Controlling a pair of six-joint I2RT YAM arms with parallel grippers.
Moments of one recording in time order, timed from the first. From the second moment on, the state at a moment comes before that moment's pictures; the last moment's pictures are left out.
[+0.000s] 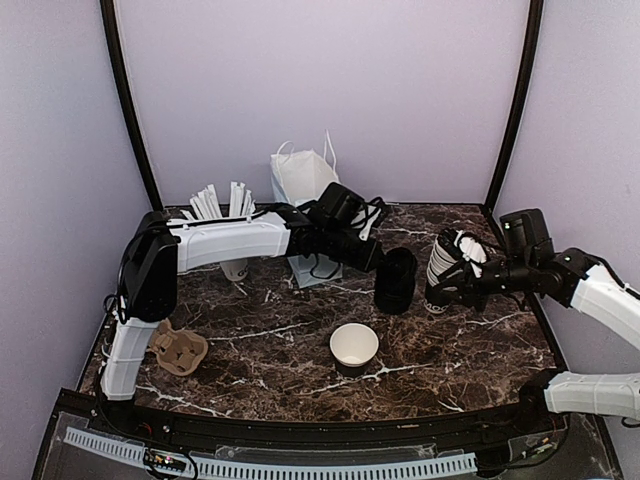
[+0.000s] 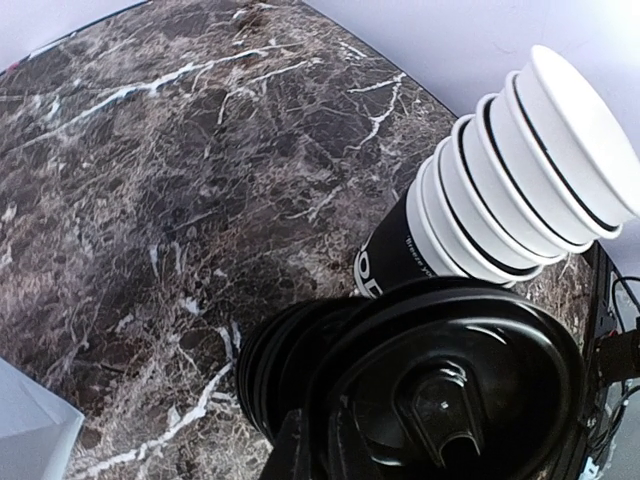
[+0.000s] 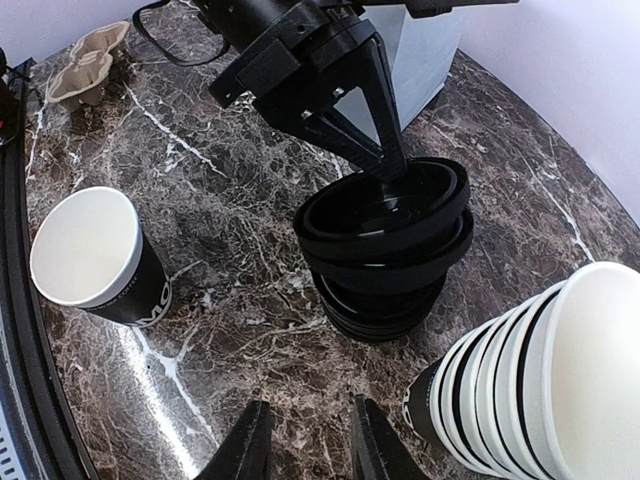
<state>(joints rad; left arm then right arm) -0.92 2.24 1.94 -0.37 0.20 -0.27 0.44 0.93 0.75 -0.55 -0.43 -0.42</state>
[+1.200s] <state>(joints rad) -0.89 1.71 1.33 0.00 0.39 -0.29 0.50 1.04 1.06 -0.69 -0.62 -0.47</state>
